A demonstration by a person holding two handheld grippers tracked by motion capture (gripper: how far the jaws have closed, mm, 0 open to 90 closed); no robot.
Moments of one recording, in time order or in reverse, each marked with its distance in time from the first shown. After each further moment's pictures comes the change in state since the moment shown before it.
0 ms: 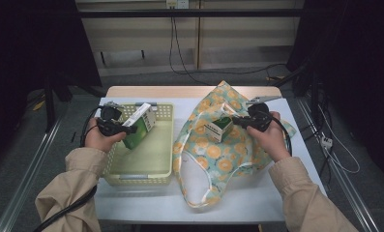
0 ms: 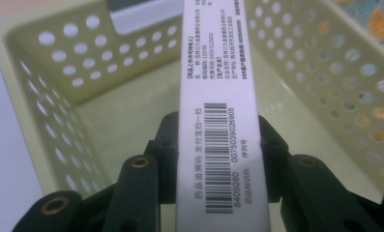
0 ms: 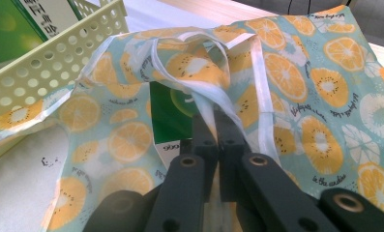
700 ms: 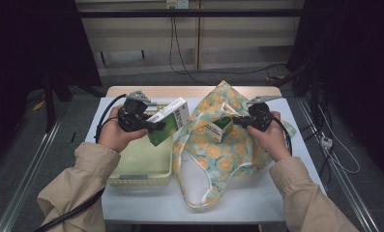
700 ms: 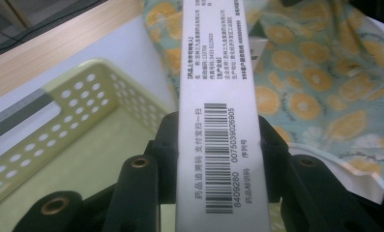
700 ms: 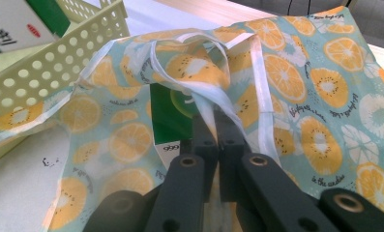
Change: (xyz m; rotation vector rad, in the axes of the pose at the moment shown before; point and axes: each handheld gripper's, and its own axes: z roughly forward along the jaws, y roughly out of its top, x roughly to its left) left arm -0.091 0.050 -0.026 -0.060 -0.238 0.222; right arm -0.001 0.001 -0.002 -0.004 -0.001 0.002
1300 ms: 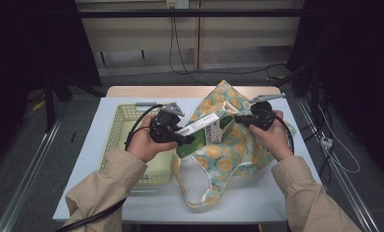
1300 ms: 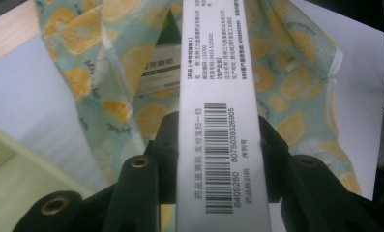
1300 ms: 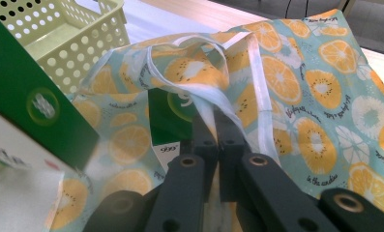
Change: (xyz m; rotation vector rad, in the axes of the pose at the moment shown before) left arm -0.057 0.018 0.053 0.061 -0.129 0.126; right arm -0.002 0.002 -0.007 -0.012 -0.002 0.002
